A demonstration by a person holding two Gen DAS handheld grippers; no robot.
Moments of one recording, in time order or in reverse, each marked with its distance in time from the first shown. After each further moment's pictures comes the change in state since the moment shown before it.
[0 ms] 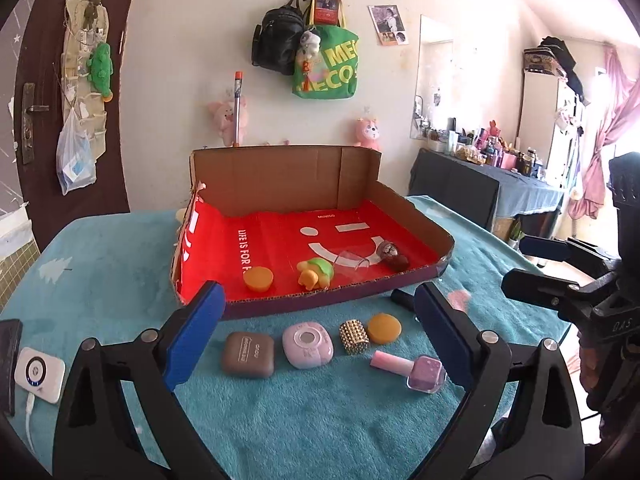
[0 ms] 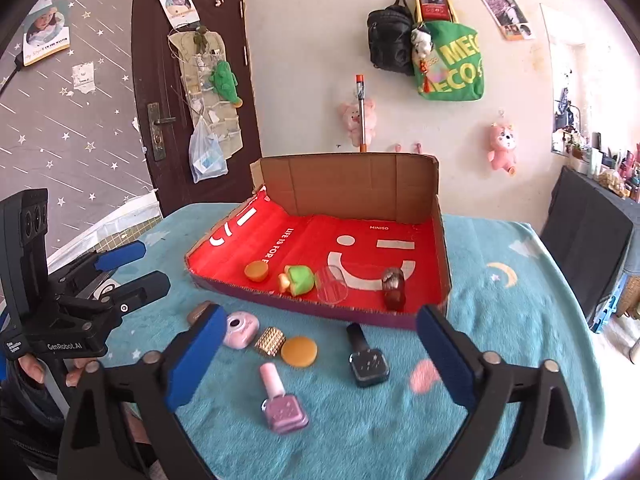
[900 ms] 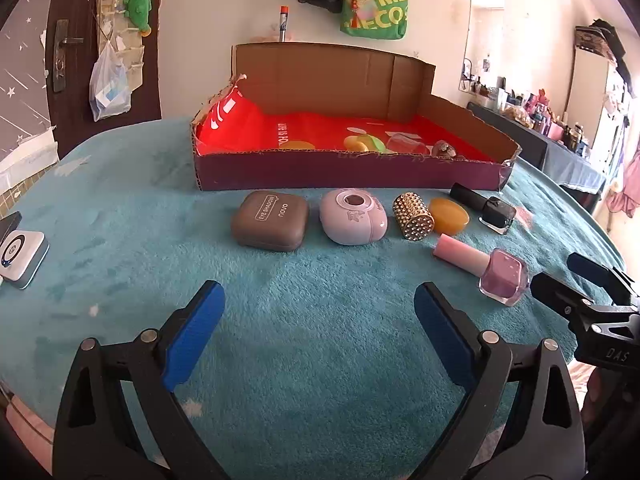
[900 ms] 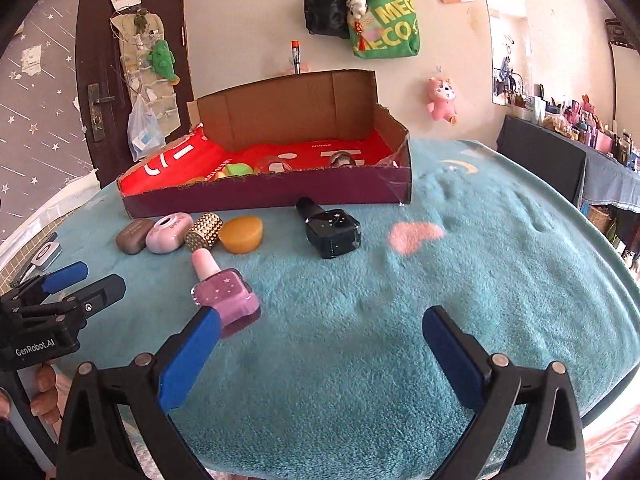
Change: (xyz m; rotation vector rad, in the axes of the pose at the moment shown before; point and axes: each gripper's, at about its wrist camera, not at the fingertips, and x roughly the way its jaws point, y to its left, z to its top) left arm 0.044 0.011 -0.095 -0.084 0.182 0.146; right arm 0.044 -0.011 -0.112 0.124 0.059 -0.204
